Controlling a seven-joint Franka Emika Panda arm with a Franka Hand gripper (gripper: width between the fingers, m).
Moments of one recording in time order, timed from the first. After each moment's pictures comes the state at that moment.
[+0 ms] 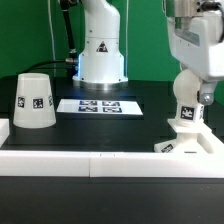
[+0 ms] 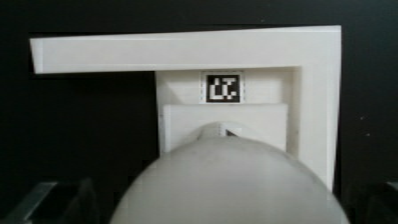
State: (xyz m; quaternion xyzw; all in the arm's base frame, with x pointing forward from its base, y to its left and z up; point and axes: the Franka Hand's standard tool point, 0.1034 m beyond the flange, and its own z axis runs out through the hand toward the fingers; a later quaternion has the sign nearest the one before) arm 0.609 0.109 0.110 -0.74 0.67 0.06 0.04
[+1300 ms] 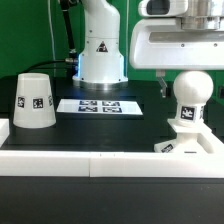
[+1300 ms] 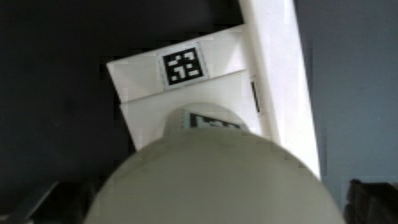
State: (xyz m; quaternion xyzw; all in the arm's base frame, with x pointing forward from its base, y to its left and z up) arm 0.610 0.106 0.106 -1.00 0.06 0.00 0.03
